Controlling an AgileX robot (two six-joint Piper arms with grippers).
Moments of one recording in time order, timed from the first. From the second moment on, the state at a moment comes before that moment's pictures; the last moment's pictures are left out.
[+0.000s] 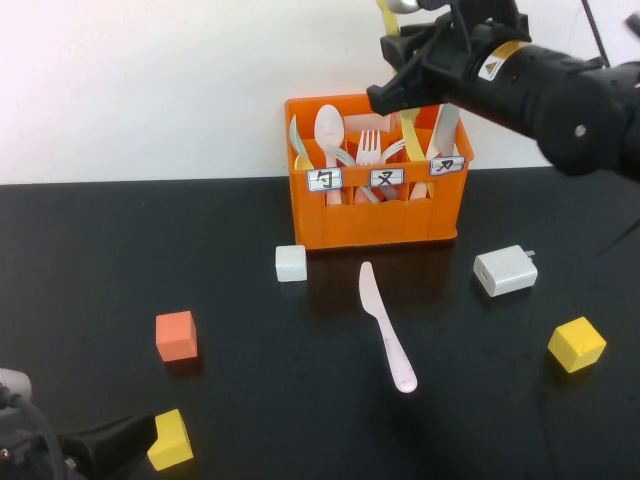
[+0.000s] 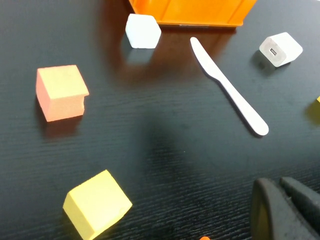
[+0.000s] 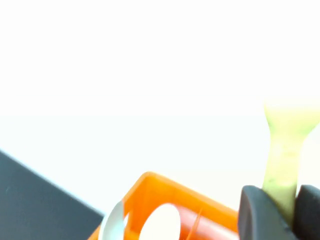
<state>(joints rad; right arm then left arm) 0.50 1.83 -1.46 0.17 -0.08 -0.33 -0.60 0.60 -0.34 0.13 0.28 -0.61</state>
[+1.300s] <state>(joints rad) 0.50 2.09 -1.49 0.06 -0.39 -0.17 -0.60 0.60 -0.34 0.13 0.27 -0.61</state>
